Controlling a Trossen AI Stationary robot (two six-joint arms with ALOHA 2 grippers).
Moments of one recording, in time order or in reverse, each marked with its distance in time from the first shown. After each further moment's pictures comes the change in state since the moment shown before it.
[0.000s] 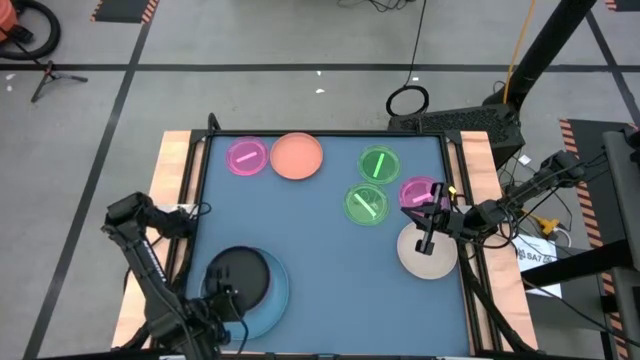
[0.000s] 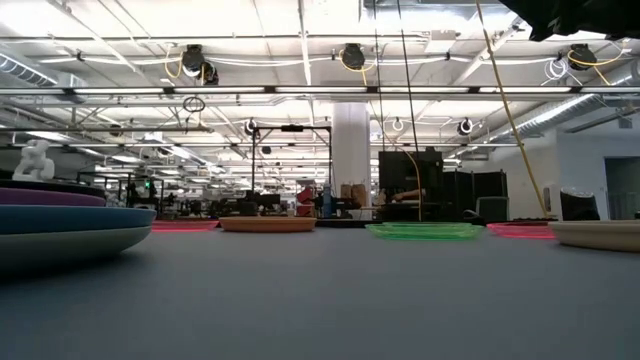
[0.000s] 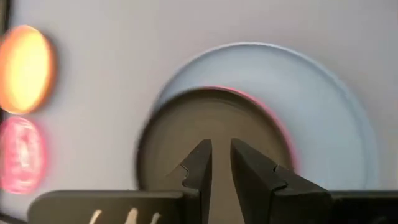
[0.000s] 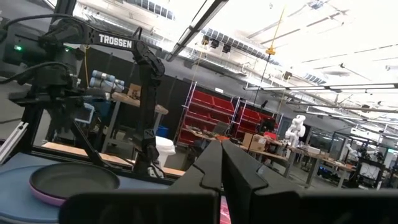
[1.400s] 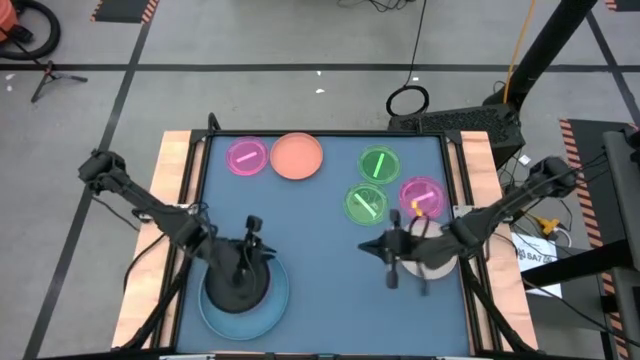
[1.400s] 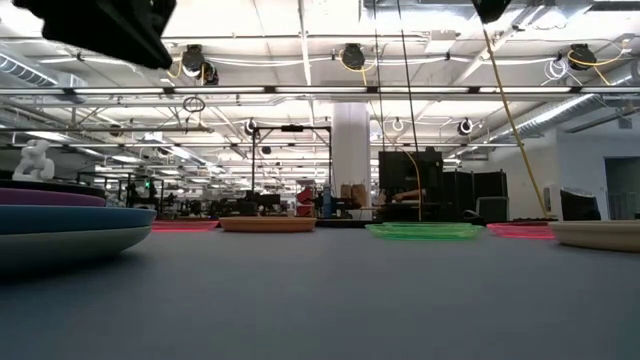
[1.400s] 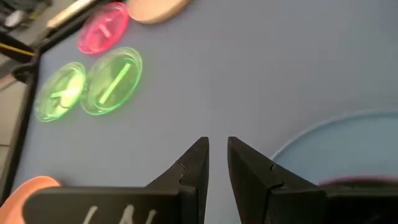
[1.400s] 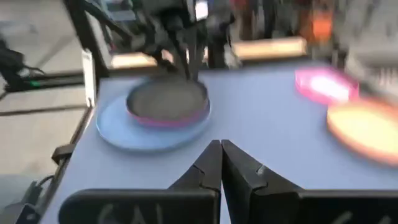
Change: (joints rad) left arm 0.451 -0.608 -0.831 1.122 0.091 1.093; right arm 0.014 0.505 0.742 -1.101 -0.061 0.927
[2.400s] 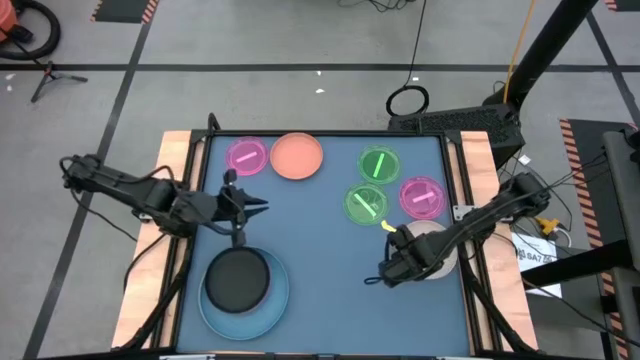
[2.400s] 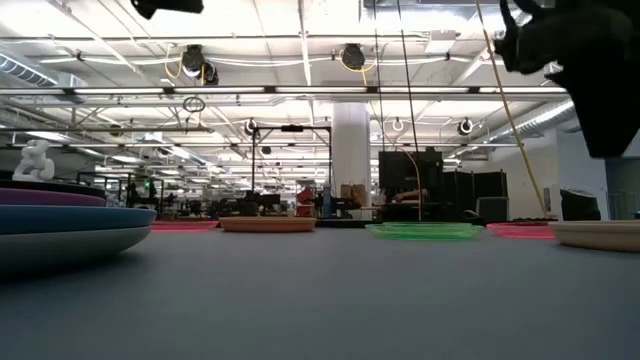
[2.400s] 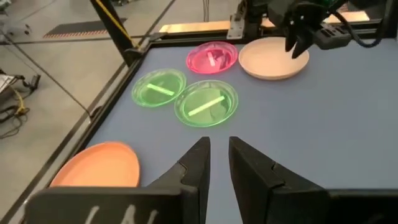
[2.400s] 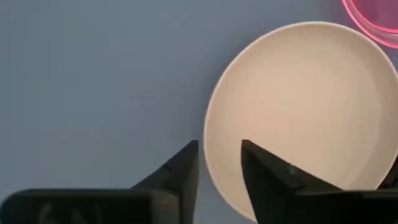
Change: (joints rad) left arm 0.200 -0.249 0.166 -0.187 -0.108 -0.244; right arm -0.033 0.365 0.282 -1.175 -0.465 1.216
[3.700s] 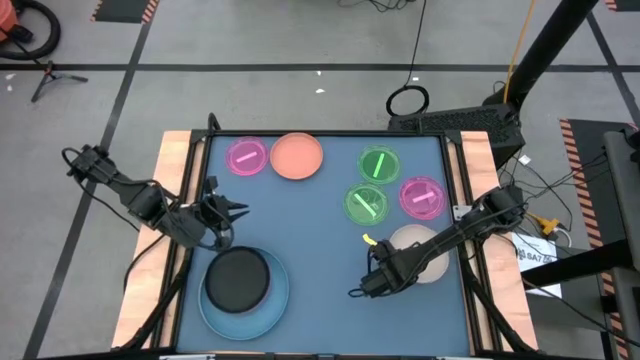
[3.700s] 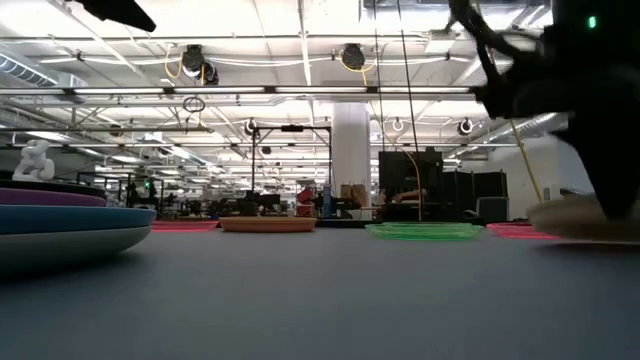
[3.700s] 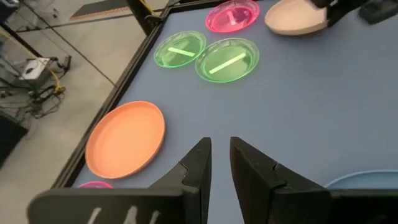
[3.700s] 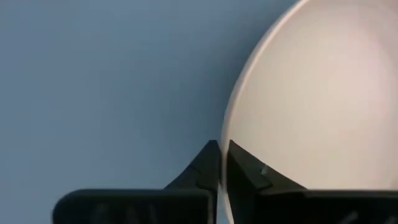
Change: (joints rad) left arm -0.221 -0.041 0.000 -0.336 -0.238 -0.233; right arm 0.000 0.231 0.094 0.075 -0.079 -0.124
